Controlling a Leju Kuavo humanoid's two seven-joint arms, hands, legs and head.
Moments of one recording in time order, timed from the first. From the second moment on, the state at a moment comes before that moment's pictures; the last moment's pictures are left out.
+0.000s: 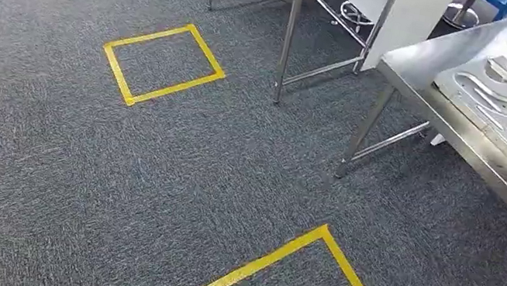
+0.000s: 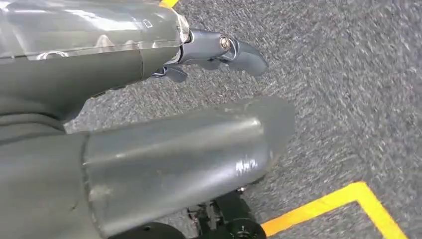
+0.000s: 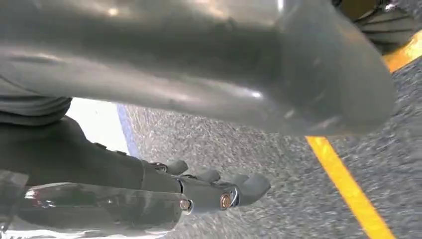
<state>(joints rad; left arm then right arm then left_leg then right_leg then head) -0.09 0.03 -1.37 -0.13 1.55 0.21 -0.37 -0.05 0.20 -1.13 -0.23 1.25 -0.31 -0.01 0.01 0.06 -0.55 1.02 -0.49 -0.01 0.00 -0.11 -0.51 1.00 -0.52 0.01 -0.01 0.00</state>
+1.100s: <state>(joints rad) -0.07 0.04 -1.35 -0.13 1.55 0.18 -0.36 -0.03 0.21 -1.12 -0.22 1.31 -0.29 0.00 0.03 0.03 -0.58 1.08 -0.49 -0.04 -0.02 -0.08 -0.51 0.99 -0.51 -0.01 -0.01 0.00</state>
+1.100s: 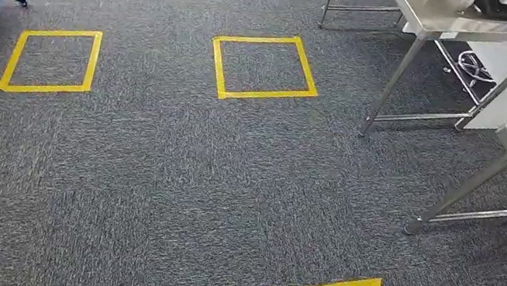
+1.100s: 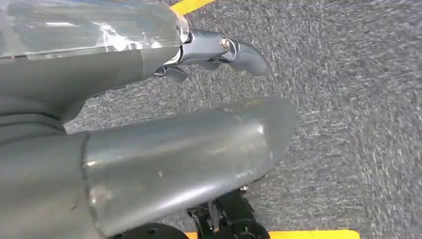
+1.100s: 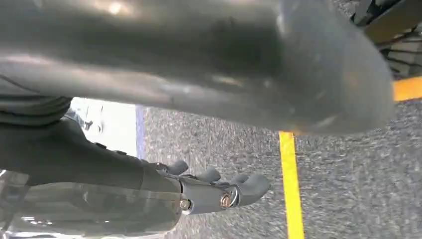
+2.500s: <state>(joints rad) -0.07 -0.01 -1.37 -0.12 1.54 0.25 -0.38 -0.04 0.17 -1.12 -0.22 1.31 -0.21 -0.06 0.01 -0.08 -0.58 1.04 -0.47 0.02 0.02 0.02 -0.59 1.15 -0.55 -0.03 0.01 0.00</state>
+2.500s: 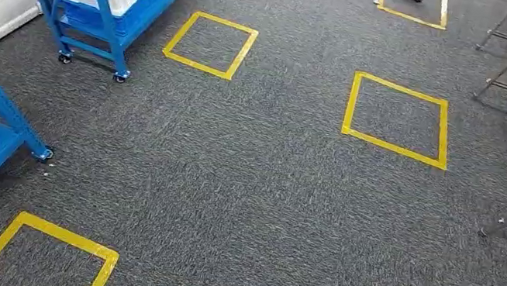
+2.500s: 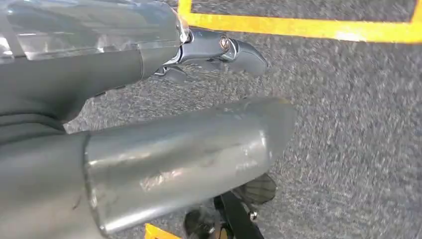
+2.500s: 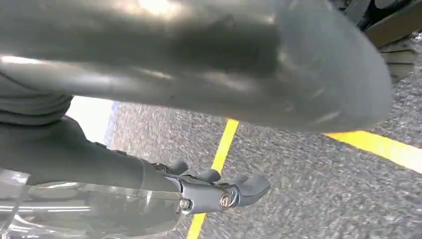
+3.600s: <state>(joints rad) -0.08 -0.01 -1.43 -0.09 1.50 0.25 -0.40 -0.03 0.18 -1.14 -0.22 1.29 -0.20 -0.03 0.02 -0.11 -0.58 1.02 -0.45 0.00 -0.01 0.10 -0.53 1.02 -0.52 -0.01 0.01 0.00</state>
